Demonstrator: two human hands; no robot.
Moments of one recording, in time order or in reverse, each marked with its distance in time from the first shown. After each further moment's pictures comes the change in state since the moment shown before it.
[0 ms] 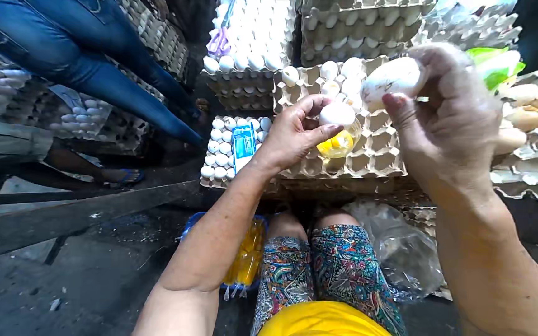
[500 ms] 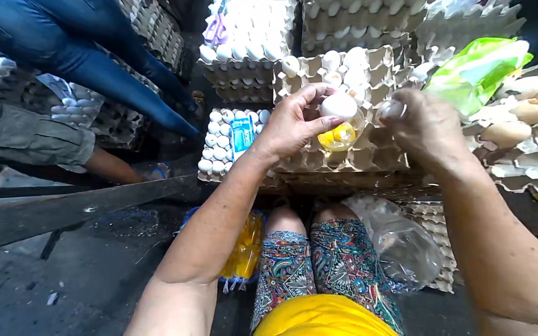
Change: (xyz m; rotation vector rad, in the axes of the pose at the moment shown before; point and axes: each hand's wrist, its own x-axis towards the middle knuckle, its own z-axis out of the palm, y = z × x) left_hand 0.005 -0.006 -0.008 0.027 -0.041 0.005; right_hand -0.010 0.073 -0.007 -0.444 -0.446 0.424
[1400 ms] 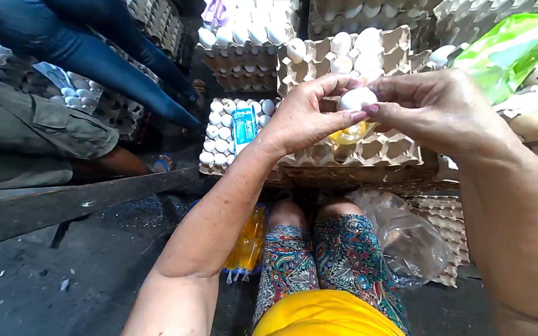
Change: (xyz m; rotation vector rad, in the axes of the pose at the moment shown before) left_hand 0.001 0.010 0.005 0.003 -0.071 -0.019; right_hand 0.001 -0.044 -0.014 0.631 -0.160 -0.186
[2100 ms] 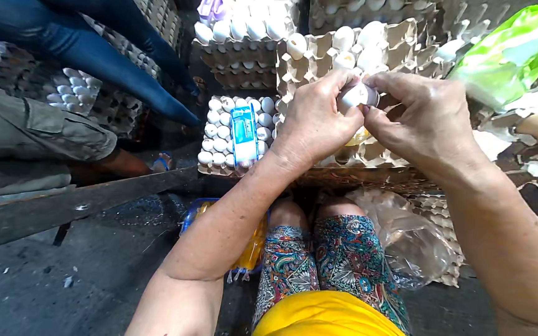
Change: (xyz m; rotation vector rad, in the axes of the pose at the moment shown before) left_hand 0.007 -0.003 0.024 0.390 0.261 0.029; right_hand 0.002 0.008 0.026 -0.380 0.188 -0.165
